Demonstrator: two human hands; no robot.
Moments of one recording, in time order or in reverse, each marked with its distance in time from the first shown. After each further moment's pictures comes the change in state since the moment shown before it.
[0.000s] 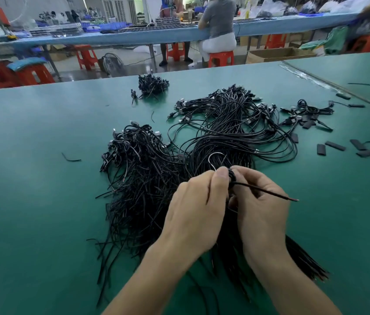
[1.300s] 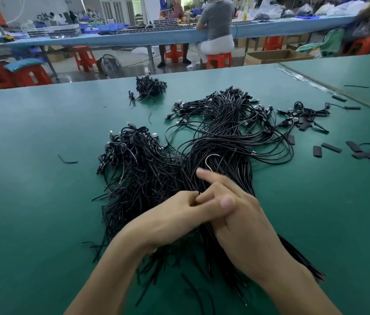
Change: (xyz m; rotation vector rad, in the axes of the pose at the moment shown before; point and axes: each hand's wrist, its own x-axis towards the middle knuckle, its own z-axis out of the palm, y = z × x) left_hand 0.010 -0.015 -0.038 -0.269 -0.713 -0.292; right_hand -0.008 -0.014 -0.012 -0.851 -0.570 -0.459
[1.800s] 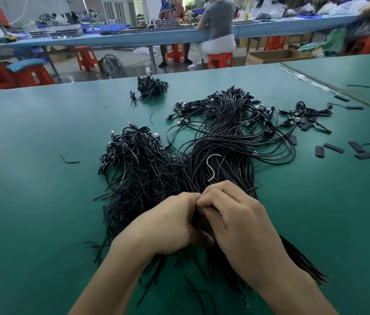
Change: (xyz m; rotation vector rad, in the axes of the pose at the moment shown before) left_hand 0.005 -0.013 -0.004 0.310 0.083 0.057; right_hand -0.002 -0.009 0.002 -0.139 0.073 -0.058
